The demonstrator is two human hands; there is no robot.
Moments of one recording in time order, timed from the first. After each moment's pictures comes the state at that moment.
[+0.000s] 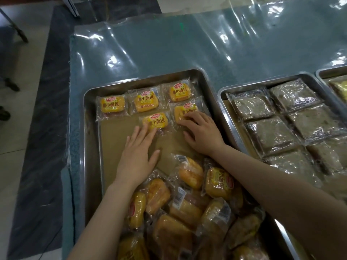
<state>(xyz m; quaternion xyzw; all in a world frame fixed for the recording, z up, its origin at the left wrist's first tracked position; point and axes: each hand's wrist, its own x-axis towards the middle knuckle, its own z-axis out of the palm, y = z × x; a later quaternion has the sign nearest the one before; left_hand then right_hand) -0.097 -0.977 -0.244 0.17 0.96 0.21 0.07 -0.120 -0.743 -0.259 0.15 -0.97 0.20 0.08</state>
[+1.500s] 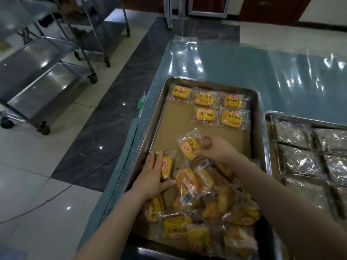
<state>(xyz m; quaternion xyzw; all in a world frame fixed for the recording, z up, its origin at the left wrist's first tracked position) 0.086 -1.023 -0.239 -0.09 0.93 0.30 0.20 -0.060 -0.806 -0.213 0.10 -0.93 0.25 -0.25</state>
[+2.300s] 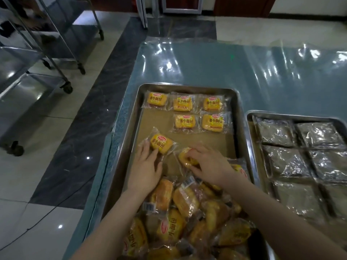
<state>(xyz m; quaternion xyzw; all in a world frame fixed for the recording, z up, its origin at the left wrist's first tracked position) 0.006 -0.992 -0.236 -0.04 0.97 0.22 0.02 -0.052 -0.774 -0.218 0.30 -0.94 0.13 -0.12</state>
